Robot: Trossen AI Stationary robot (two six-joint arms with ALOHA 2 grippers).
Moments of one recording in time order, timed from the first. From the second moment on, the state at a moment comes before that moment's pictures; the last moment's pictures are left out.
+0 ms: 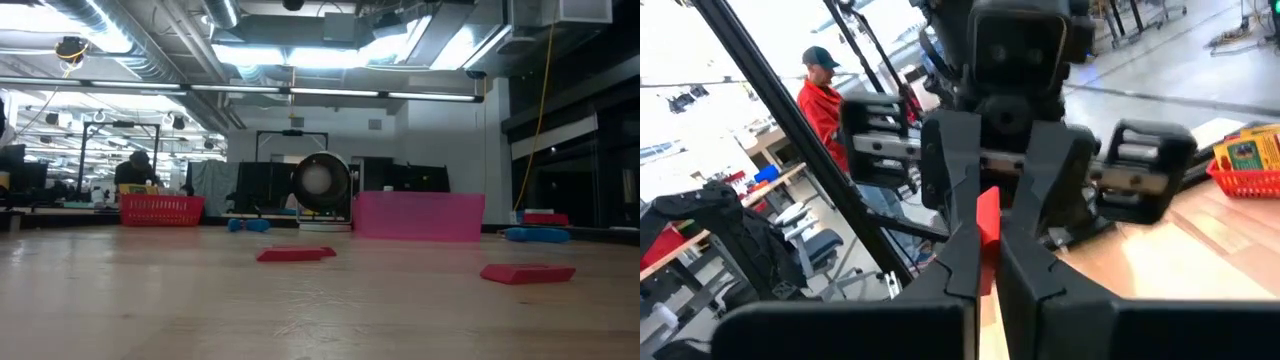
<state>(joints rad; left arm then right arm) -0.15 1.42 1.05 0.32 0.12 -0.58 0.41 1.34 0.89 0.49 0.40 0.50</state>
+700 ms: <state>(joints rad) -0.16 1.25 1.05 -0.57 -0.03 -0.52 0.63 1.32 0.89 -0.06 0.02 1.00</state>
